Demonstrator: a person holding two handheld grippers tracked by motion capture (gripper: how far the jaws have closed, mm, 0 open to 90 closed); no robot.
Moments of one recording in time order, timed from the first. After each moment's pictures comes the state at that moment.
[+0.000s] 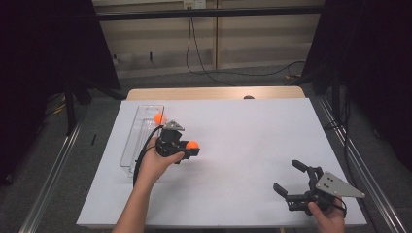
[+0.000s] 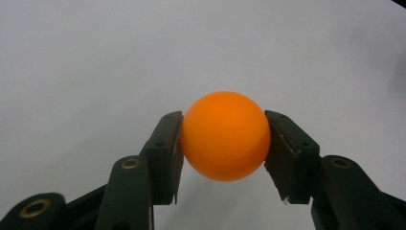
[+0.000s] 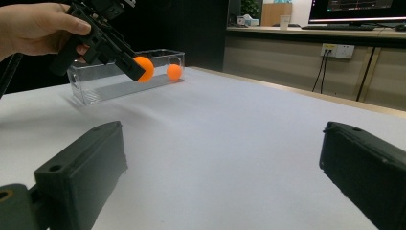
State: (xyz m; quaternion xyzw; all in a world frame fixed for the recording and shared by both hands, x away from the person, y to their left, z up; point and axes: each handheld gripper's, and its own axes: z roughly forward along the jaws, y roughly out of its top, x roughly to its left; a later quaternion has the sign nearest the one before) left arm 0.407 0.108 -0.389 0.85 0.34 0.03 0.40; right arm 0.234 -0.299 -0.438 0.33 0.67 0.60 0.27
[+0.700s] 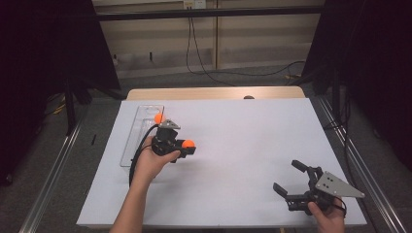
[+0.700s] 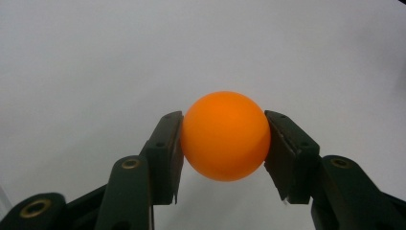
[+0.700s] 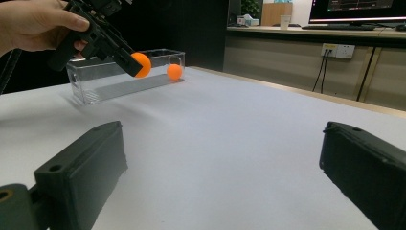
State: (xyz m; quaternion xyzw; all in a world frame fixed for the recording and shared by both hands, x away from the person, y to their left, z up) left arm 0.409 0.117 -0.385 0.85 0.35 0.04 0.39; right arm 0.234 -0.299 -0.438 0.33 0.67 0.60 0.27
